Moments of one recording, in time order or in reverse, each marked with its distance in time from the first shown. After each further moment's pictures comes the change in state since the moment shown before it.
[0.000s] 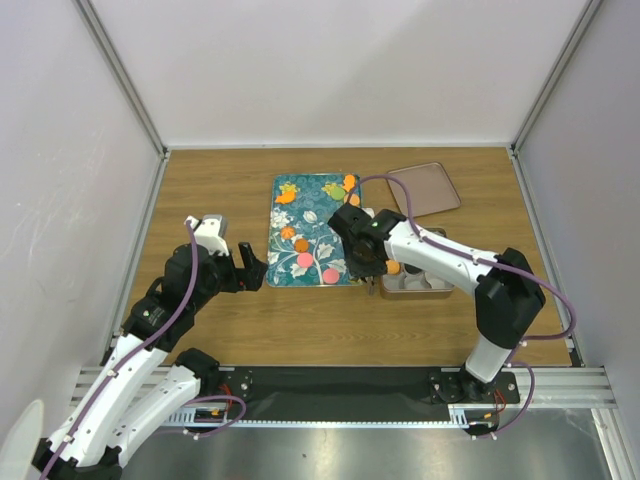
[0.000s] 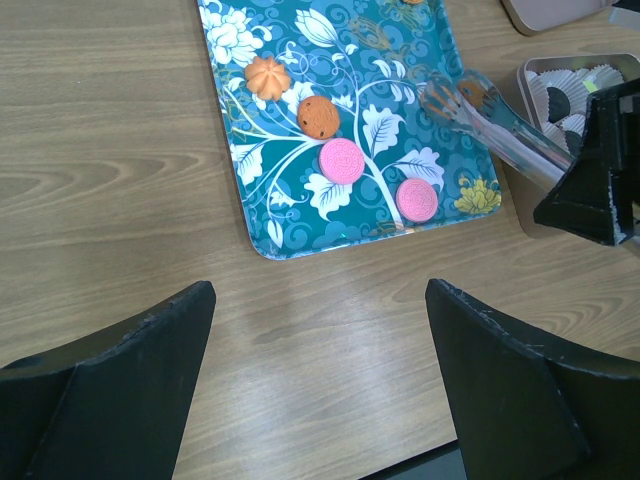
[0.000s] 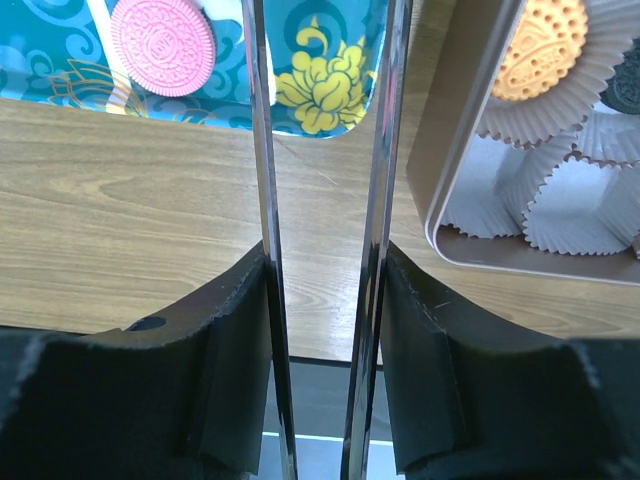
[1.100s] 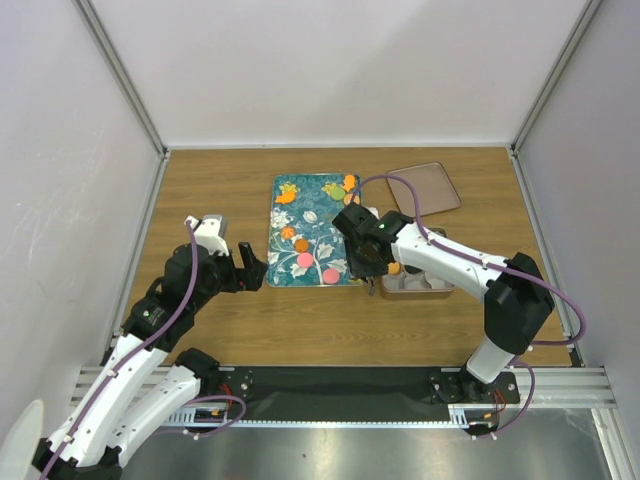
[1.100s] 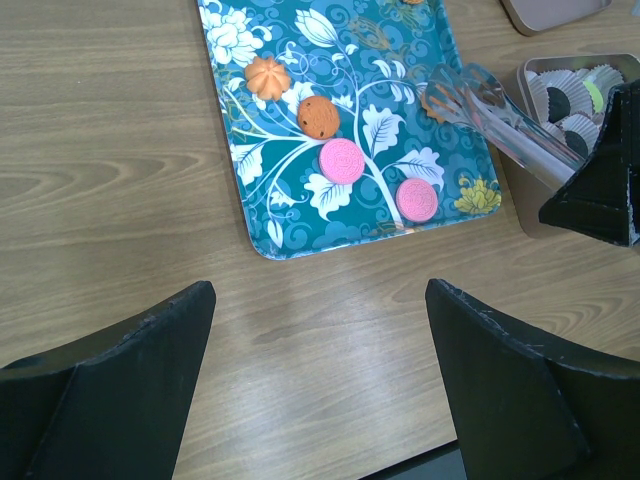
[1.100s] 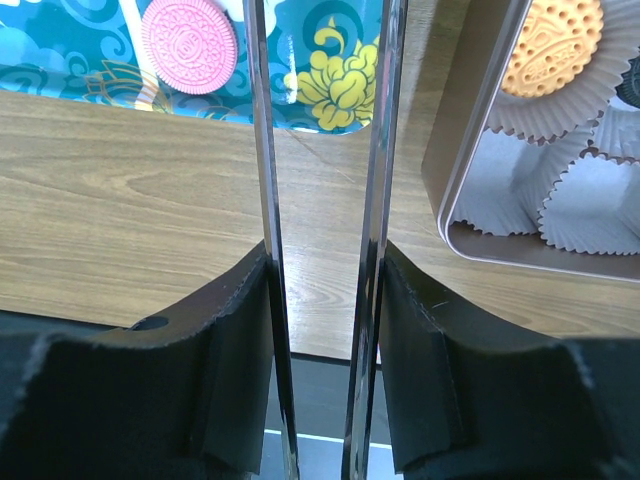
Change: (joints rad) left arm 0.000 0.000 0.000 0.000 0.000 0.000; right arm -0.006 -0.040 -0.027 0.035 -0.026 0.024
